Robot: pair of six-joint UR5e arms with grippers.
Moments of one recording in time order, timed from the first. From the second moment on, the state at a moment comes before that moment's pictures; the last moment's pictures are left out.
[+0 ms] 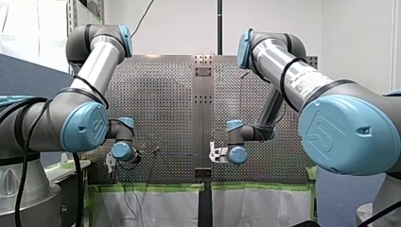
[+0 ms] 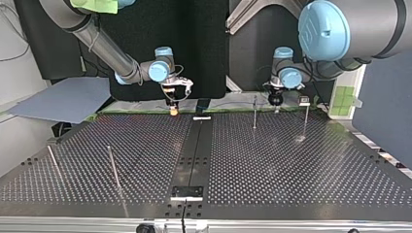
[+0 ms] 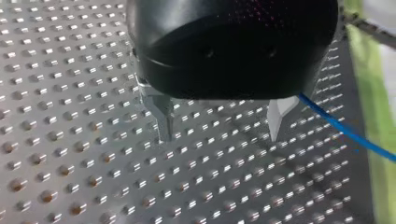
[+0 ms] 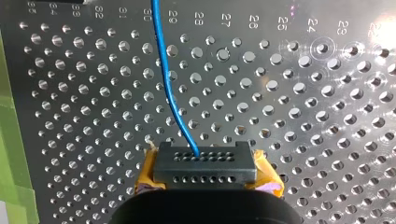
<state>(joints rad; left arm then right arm) 0.06 -2.34 -1.93 -2.33 -1.53 -1.78 2.14 -0.57 1.42 -0.67 1.68 1.54</state>
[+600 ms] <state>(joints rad) 0.05 -2.25 -2.07 -2.43 -1.44 -1.77 2.14 -0.58 1.42 -0.66 1.68 1.54</state>
